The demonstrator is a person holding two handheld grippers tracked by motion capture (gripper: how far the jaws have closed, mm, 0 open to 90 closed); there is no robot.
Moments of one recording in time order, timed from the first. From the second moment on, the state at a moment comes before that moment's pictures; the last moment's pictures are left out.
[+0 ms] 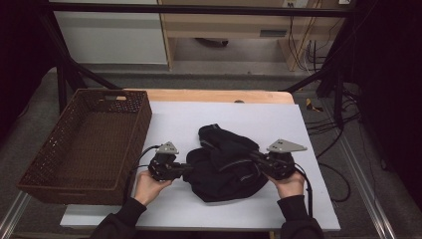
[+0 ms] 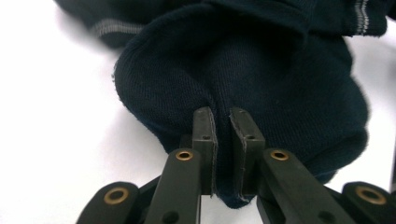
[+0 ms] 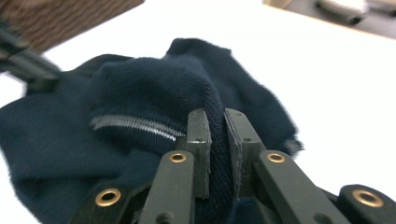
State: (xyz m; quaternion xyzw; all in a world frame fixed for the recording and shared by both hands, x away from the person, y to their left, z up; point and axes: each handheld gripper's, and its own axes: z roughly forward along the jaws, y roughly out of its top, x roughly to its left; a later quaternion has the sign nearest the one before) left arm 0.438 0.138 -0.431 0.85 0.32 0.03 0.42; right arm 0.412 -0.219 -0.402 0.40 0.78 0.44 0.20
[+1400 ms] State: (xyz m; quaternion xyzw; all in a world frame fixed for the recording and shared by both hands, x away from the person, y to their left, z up) left arm 0.369 0.060 -0.435 0.90 0.17 0.02 0.40; right arm 0.420 -0.226 -0.415 0.42 0.79 0.37 0.24
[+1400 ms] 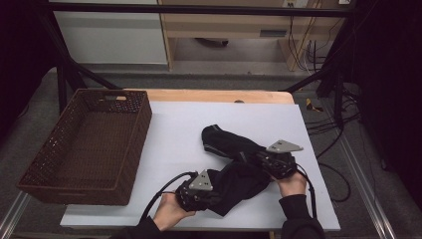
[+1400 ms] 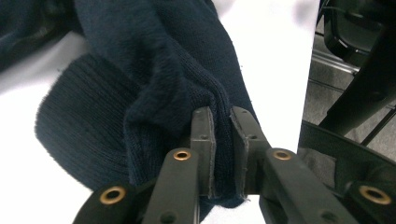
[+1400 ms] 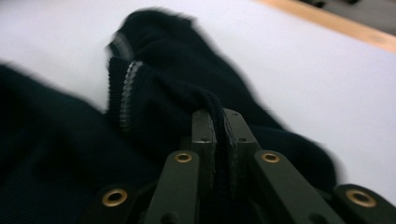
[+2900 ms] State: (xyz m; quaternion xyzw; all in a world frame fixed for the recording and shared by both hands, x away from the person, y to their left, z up) left arm 0.450 0.094 -0.436 0.85 0.31 0.09 0.42; right arm 0.427 -0.269 -0.428 0.47 0.74 0.38 0.28
